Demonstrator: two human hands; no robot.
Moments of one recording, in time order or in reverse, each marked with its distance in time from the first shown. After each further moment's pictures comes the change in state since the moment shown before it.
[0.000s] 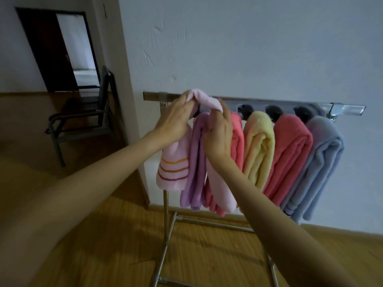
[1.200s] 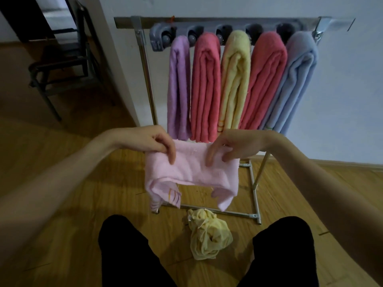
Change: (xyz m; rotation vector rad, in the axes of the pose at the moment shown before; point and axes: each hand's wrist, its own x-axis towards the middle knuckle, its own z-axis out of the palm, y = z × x) left_hand -0.164 0.096 -0.038 -0.688 -1.180 -0.223; right_hand -0.101 0.029 -0.179 0.023 -1.635 0.060
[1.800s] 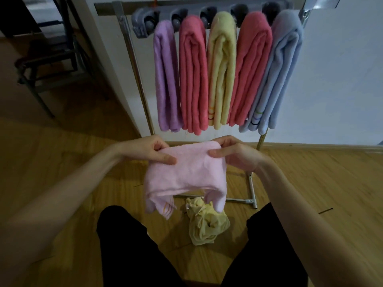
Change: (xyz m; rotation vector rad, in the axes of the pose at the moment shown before) left_hand 0.017 -0.004 0.051 -0.214 0.008 -0.046; right_hand -0.020 0.024 0.079 1.155 0.293 -0.102
